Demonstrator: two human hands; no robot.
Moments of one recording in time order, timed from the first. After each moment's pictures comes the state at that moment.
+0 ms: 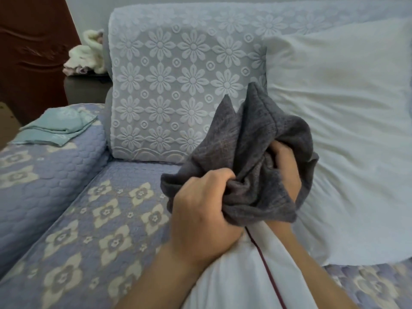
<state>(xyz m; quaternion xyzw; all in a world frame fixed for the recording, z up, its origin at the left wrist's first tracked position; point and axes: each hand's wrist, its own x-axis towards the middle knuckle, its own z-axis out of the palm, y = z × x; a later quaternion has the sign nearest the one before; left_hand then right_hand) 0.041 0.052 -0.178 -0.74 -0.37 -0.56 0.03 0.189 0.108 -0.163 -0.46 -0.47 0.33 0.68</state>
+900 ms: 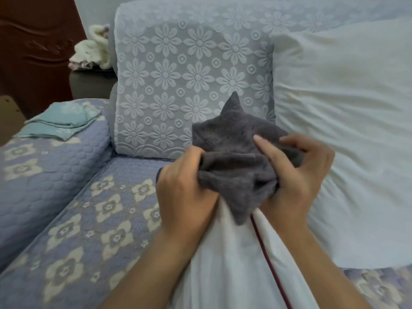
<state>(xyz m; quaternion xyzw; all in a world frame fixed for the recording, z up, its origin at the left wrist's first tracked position) 0.025 0.075 -0.167 -0.66 -0.50 -0.56 0.02 0.174 0.067 -0.153 -0.47 -0.57 -0.13 0.66</state>
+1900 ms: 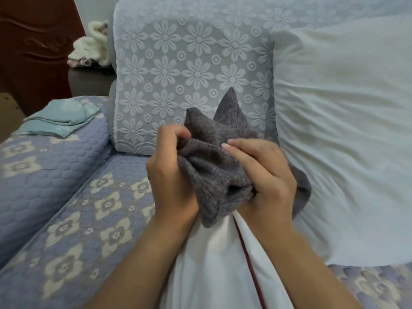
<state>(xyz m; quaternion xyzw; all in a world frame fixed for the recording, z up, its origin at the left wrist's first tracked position) 0.028 0.073 -0.138 -0.57 -0.45 -0.68 -0.11 0.159 0.067 -0.163 -0.37 -0.70 -0.12 0.60</state>
